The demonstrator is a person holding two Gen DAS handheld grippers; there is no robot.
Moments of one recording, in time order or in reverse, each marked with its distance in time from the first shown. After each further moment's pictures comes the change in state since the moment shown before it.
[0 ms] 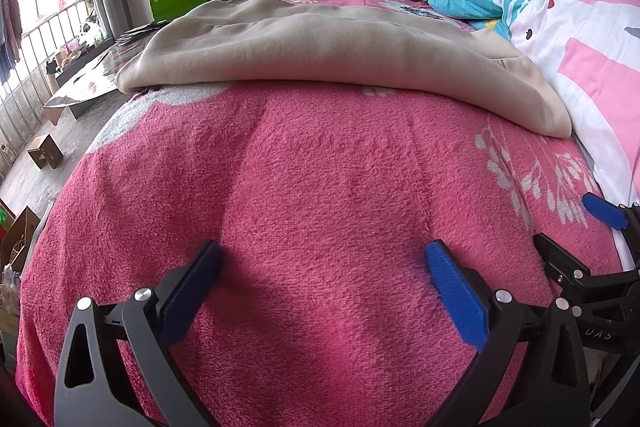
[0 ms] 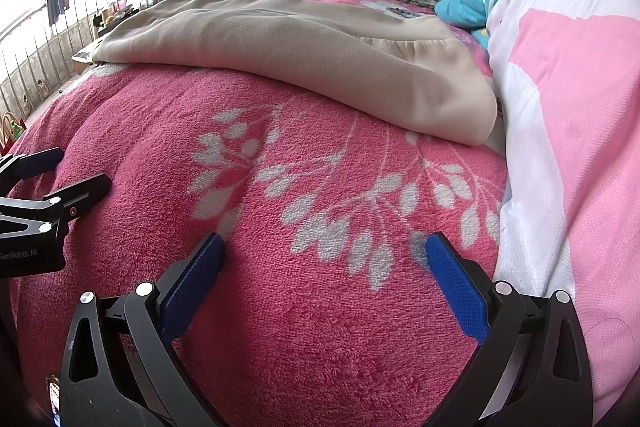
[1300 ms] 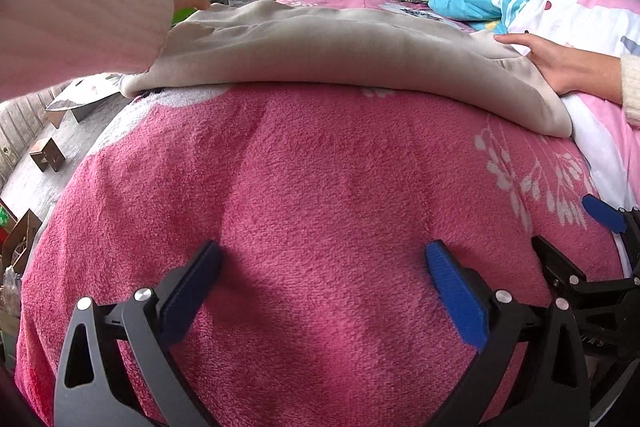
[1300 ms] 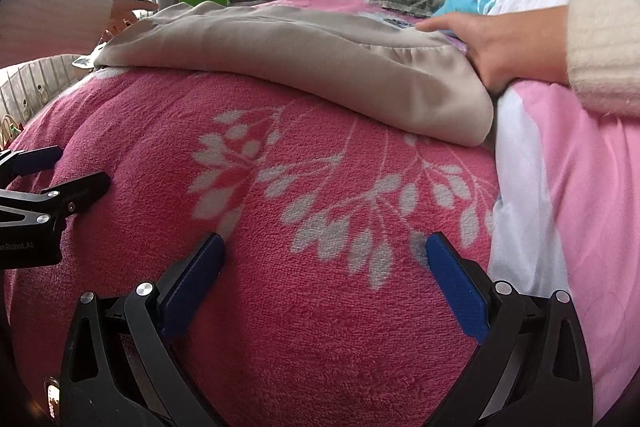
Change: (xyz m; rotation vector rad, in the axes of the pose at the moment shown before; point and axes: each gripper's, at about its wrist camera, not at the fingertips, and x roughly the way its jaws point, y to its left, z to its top) left arm -0.001 -0.002 -0.004 0.003 -0.015 0.007; right arm -0.002 0.001 -0.017 0.005 -0.058 -0.008
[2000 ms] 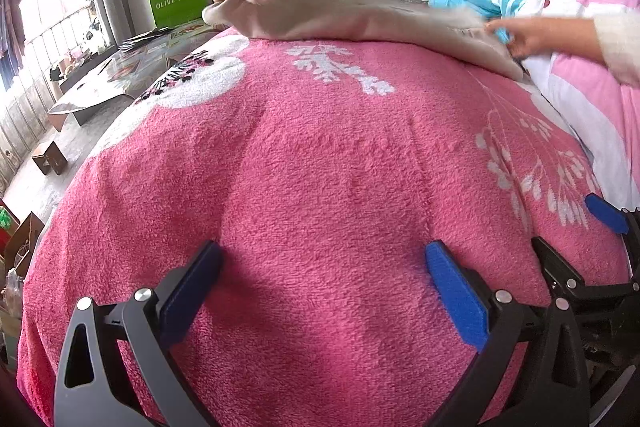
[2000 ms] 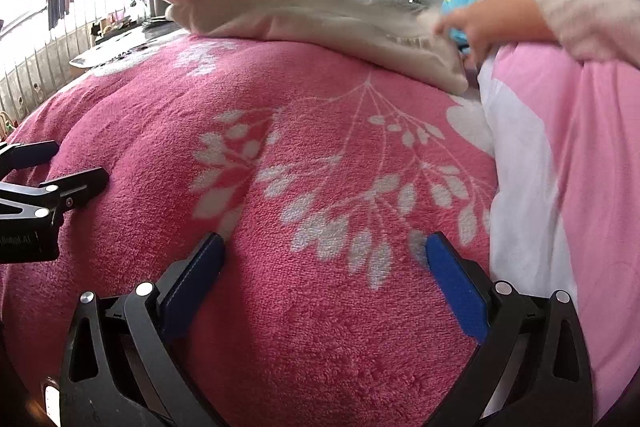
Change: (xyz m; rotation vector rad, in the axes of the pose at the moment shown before) left arm 0.001 -0.003 -0.001 0.006 -0.005 0.008; right arm -0.006 0.006 -0.009 -0.008 -0.030 -0.026
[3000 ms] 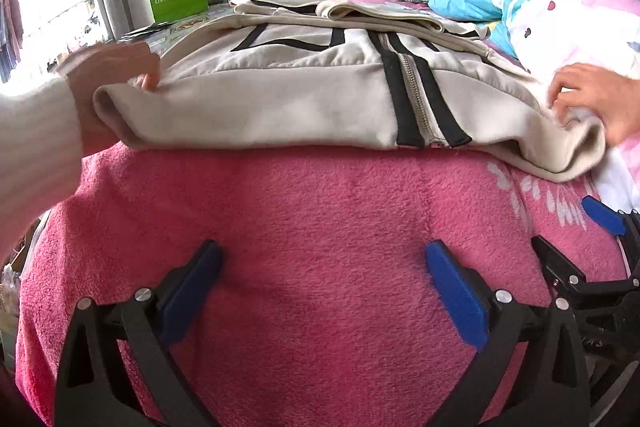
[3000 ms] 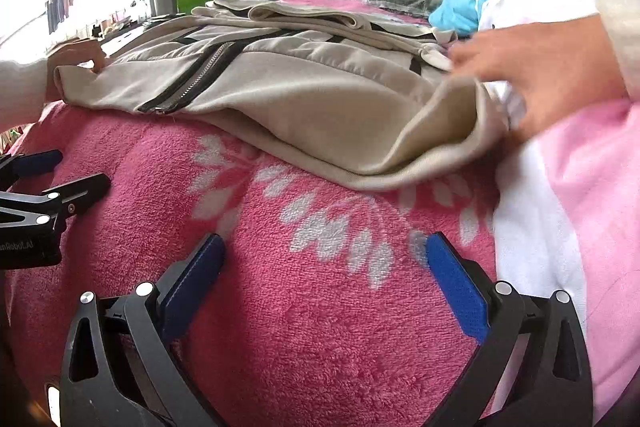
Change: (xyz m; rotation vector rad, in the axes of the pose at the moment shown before) left arm 0.000 0.004 0.002 -0.014 0.011 -0.016; right arm 0.001 -0.011 0.011 0.021 0.034 0.027
